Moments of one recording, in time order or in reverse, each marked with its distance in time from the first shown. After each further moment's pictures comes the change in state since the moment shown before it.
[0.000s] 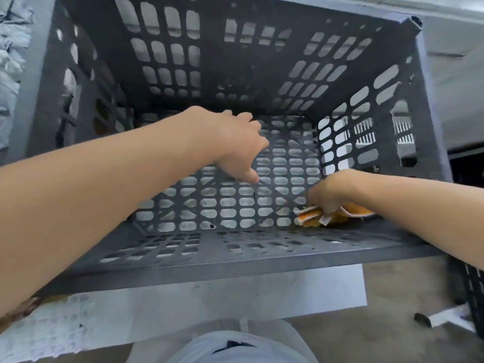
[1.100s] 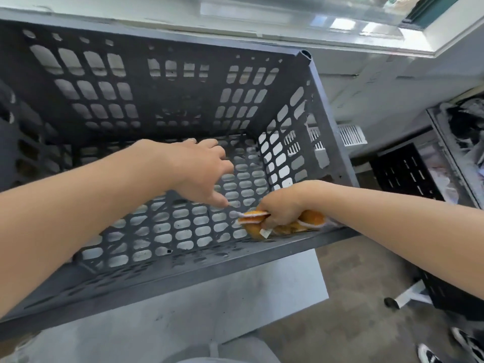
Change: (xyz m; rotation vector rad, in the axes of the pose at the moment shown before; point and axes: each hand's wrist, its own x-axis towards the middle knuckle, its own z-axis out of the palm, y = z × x) left_hand -0.006 0.035 -0.026 0.010 0.072 0.099; right_hand -0.059 -0.005 0.022 0.491 0.268 -0.106
